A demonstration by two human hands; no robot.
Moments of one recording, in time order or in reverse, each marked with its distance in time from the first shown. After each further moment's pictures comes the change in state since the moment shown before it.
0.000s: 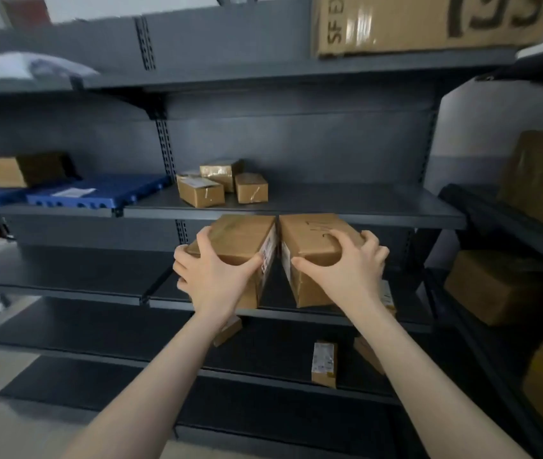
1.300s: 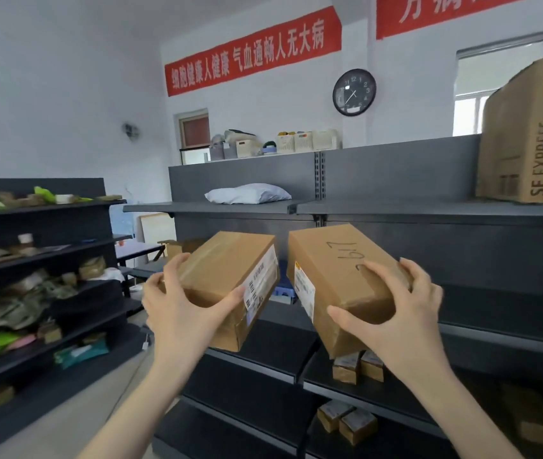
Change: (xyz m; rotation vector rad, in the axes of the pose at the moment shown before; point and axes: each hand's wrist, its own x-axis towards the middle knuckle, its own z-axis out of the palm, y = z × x) left_hand 0.122 -0.057 -0.429 -0.038 0.359 0.140; right_hand -0.098 -0.350 -0.035 0.371 -0.021 -0.411
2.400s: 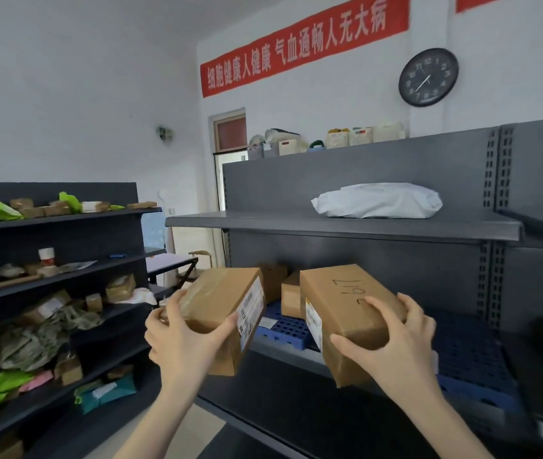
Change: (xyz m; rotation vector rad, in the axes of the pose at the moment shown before) left_hand 0.389 -0.388 0.086 0.174 0.110 -0.199; right_hand 0.220 -0.044 0.515 -0.112 -0.123 0.065
